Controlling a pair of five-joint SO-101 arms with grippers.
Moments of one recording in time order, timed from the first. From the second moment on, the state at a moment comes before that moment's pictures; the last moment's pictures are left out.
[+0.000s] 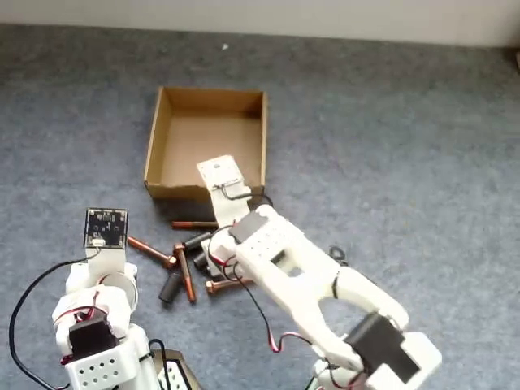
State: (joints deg) left arm -25.7 -103.8 92.5 72.1 -14.9; right arm -47.7 -5.3 35.3 52.4 -17.1
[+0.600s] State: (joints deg) left arm -25.7 -103.8 93.3 72.1 -14.9; right arm -43.8 3.9 33.6 40.5 -17.1
